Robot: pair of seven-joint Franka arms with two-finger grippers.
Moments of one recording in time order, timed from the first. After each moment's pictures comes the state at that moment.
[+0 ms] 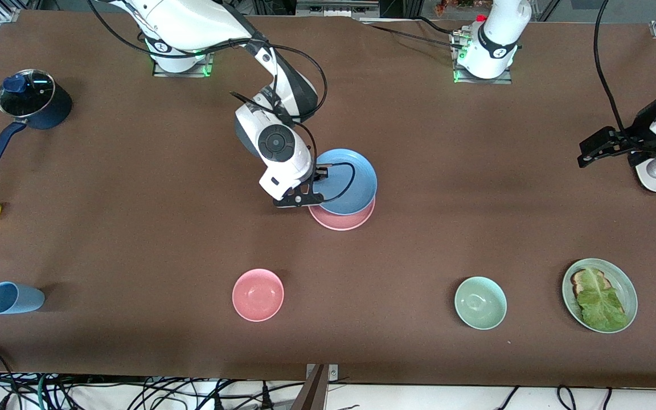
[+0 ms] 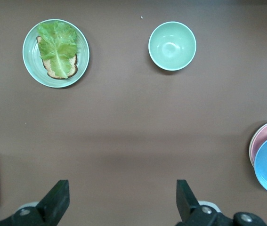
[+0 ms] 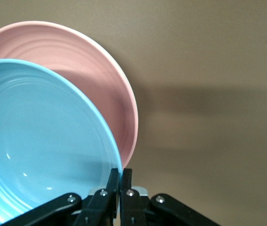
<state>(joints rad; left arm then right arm) 0.01 0.07 -0.03 -1.54 0.00 1.62 -0.07 0.57 0.66 0.16 -1.58 0.10 2.16 0.59</state>
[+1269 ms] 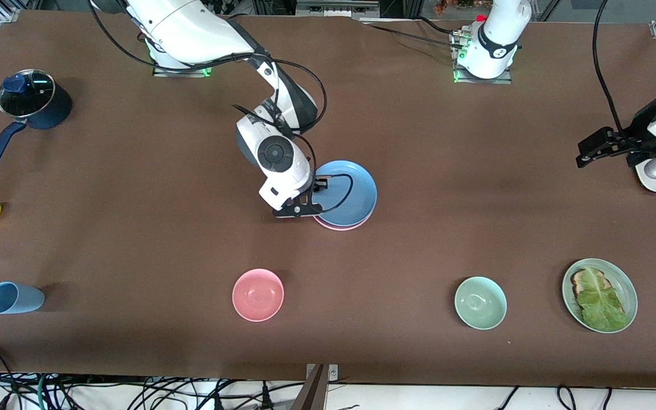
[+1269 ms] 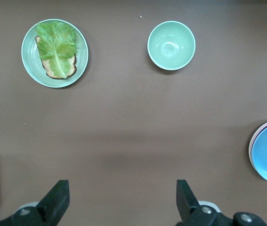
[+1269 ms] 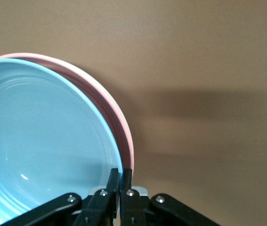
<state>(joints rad) 0.01 0.08 -0.03 -1.54 0.00 1.62 -0.07 0.57 0.72 0.14 -1.53 0.08 2.21 0.59</state>
